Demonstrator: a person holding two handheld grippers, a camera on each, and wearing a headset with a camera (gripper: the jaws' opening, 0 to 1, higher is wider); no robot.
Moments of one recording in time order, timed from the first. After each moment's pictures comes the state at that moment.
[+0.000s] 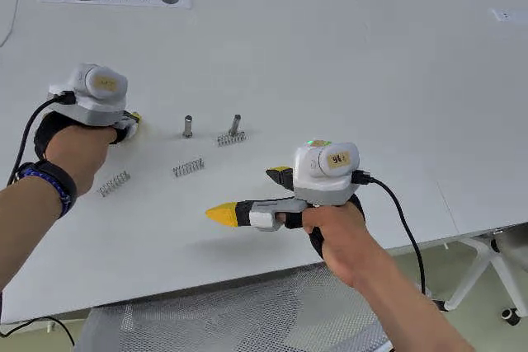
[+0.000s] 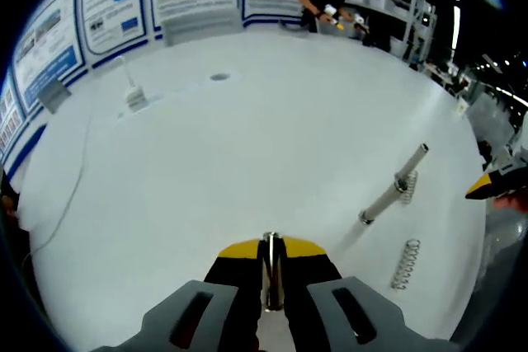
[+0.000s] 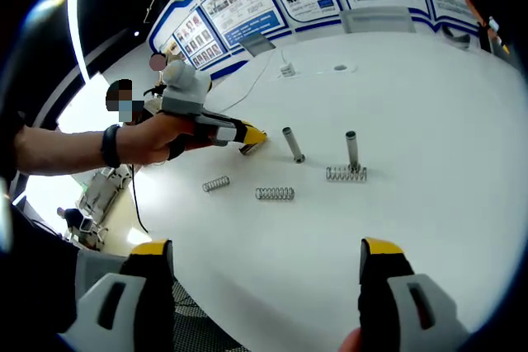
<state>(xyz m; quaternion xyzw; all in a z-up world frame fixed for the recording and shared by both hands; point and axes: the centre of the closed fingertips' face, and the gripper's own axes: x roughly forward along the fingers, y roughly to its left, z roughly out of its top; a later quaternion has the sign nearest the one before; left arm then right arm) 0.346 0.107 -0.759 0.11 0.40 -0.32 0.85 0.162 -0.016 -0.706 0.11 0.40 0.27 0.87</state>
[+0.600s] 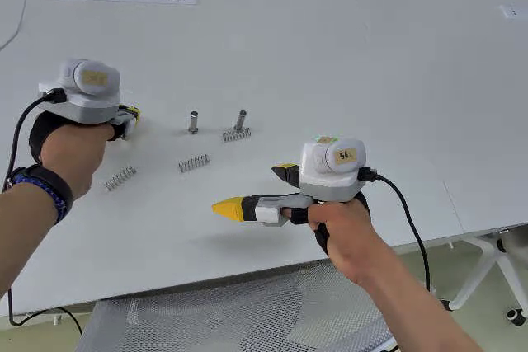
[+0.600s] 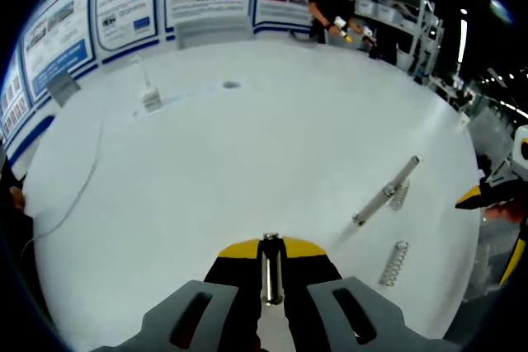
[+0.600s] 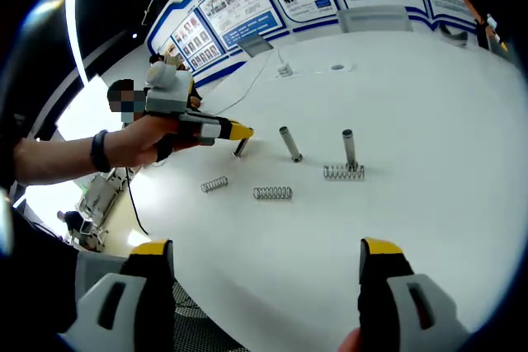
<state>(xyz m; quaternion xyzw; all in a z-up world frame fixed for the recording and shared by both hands) 0.342 0.118 -0.739 0.08 0.39 -0.31 0.86 0.162 -0.018 -0.708 0.12 0.40 0.27 0.87</state>
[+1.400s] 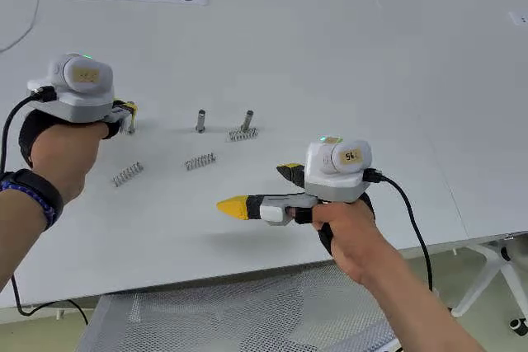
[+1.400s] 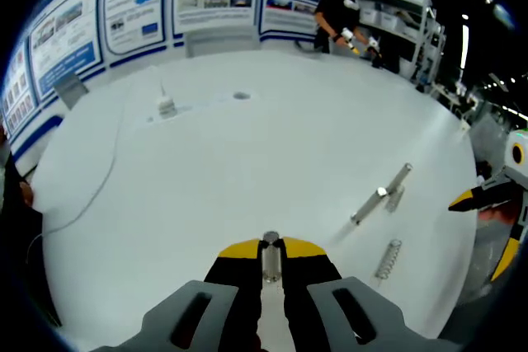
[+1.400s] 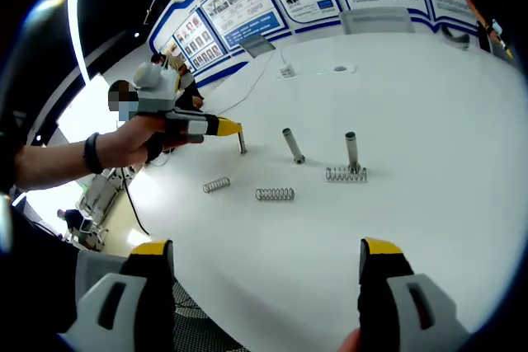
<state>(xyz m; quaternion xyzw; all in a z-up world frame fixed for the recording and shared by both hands) 0.337 0.135 -0.724 0.07 0.37 -0.29 0.88 0.162 -0.016 -0.705 0.11 0.40 0.27 0.87</state>
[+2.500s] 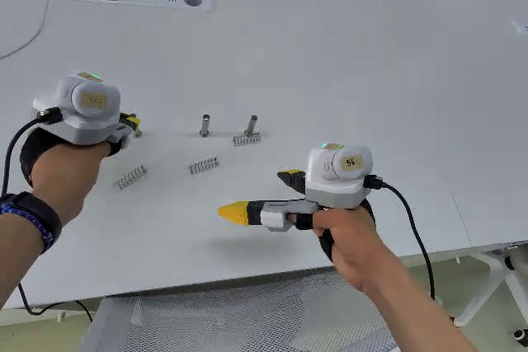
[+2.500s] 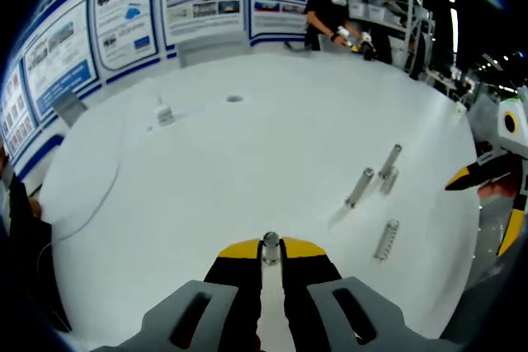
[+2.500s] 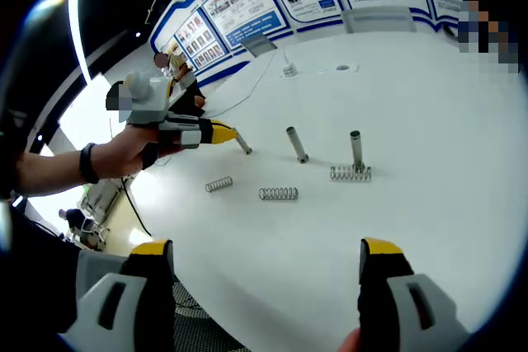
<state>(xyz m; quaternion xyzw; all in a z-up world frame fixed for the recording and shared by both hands) 0.317 0.139 -0.717 0.11 0.35 -0.30 0.88 0.161 -0.011 -0.706 0.12 0.40 0.28 0.87</state>
